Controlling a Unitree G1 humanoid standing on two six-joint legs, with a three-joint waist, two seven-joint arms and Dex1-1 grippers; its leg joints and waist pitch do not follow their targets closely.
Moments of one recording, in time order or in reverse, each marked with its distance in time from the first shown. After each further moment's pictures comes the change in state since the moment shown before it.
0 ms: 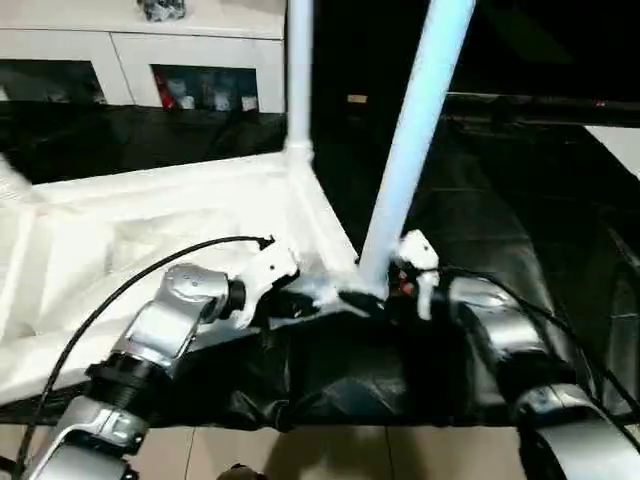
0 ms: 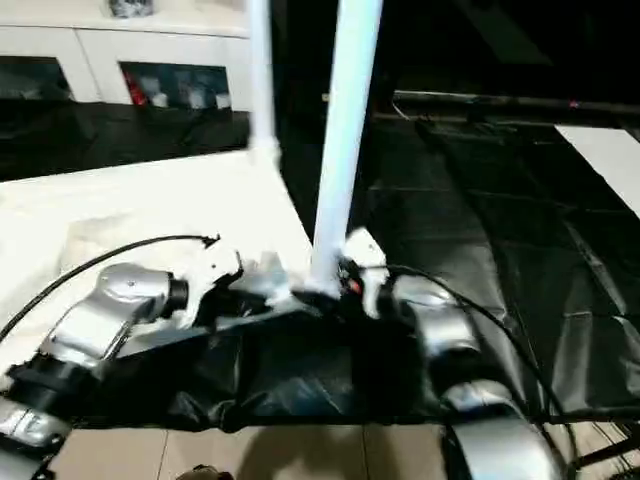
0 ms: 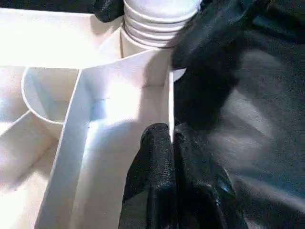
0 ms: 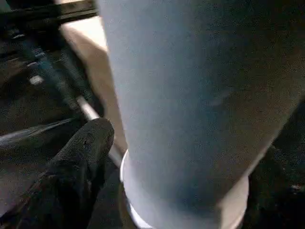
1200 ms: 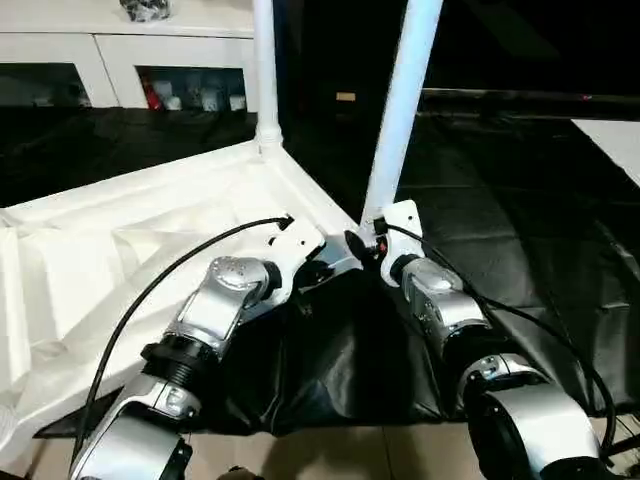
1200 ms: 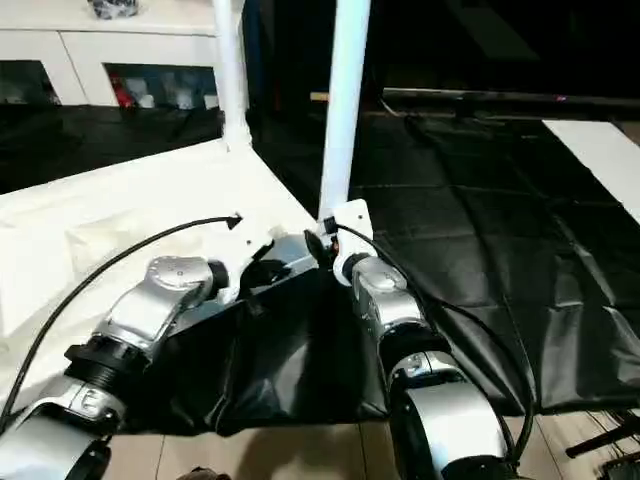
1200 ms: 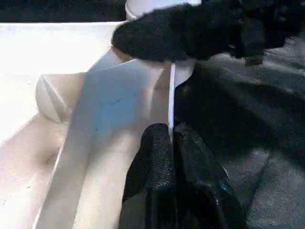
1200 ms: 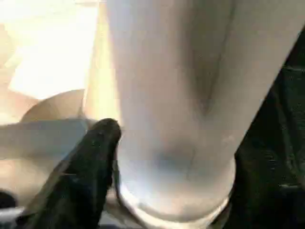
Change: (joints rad) left arm -0.115 -0.192 0.049 0.174 0.081 0.010 0.409; right arm -0.192 0.217 -0.122 0.251 -0.061 0.016 -0.815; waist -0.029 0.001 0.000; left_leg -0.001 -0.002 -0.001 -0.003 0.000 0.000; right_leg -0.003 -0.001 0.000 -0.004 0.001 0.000
